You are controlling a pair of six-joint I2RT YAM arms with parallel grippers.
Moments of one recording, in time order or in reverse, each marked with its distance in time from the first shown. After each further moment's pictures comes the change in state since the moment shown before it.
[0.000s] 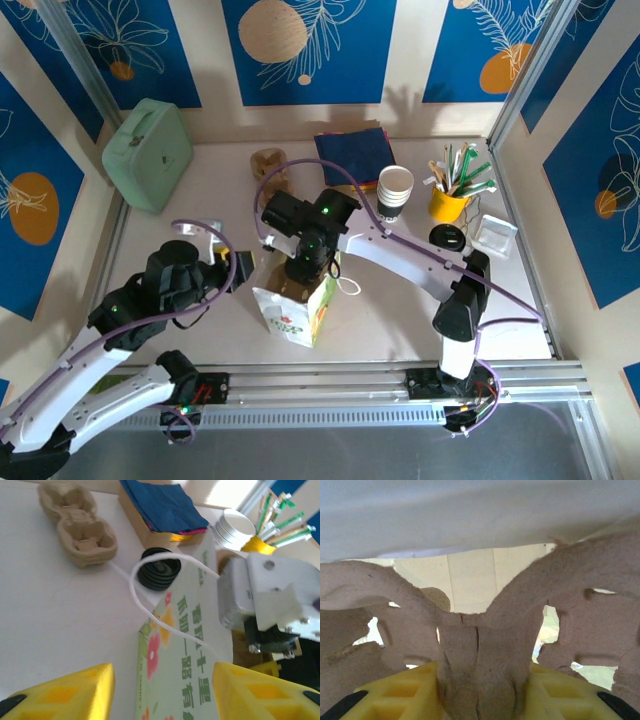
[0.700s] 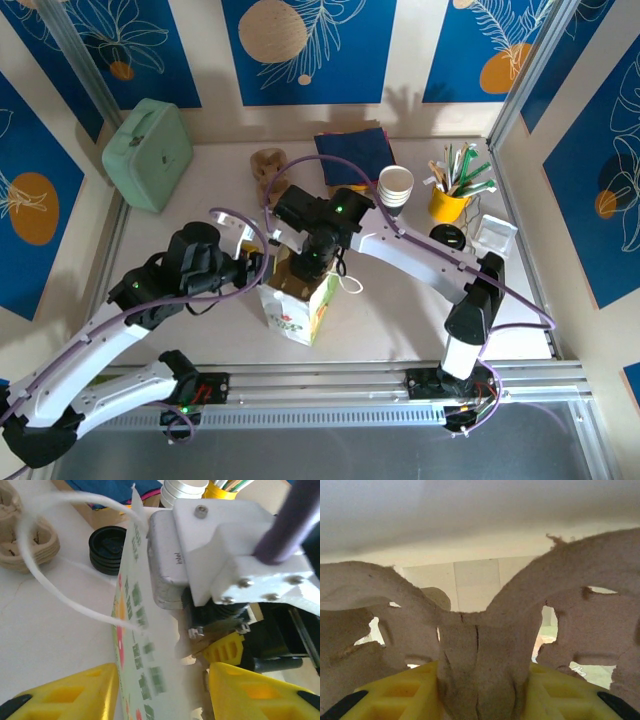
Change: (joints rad) left arm 0.000 0.148 0.096 -0.001 0.193 0.198; right arm -0.038 -0.069 -0.087 0.083 -0.043 0.000
